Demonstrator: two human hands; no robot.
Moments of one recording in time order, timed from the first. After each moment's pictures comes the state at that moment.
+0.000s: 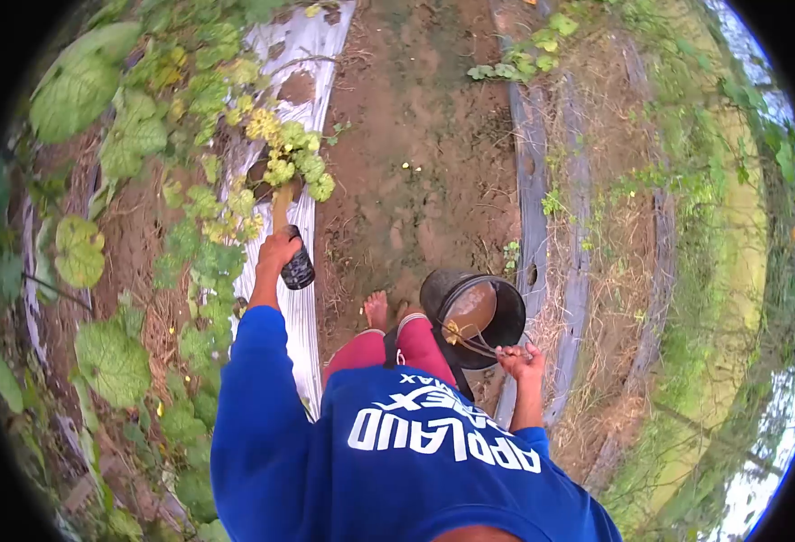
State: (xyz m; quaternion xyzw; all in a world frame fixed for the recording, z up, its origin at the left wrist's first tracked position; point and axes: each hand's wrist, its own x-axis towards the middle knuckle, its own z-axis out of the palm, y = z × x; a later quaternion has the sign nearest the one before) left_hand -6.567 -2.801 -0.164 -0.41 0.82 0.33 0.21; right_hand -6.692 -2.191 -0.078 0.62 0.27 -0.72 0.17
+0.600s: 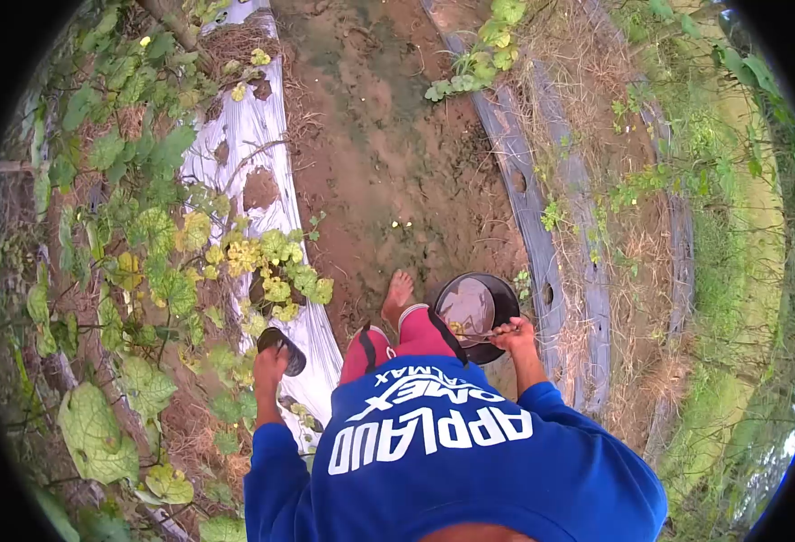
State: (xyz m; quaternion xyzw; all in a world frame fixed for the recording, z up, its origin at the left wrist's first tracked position) left_hand -6.648 -2.905 -0.135 -0.34 0.88 0.27 0.19; right_hand -6.910 -2.356 -0.167 0.70 0.26 -0.65 0.17
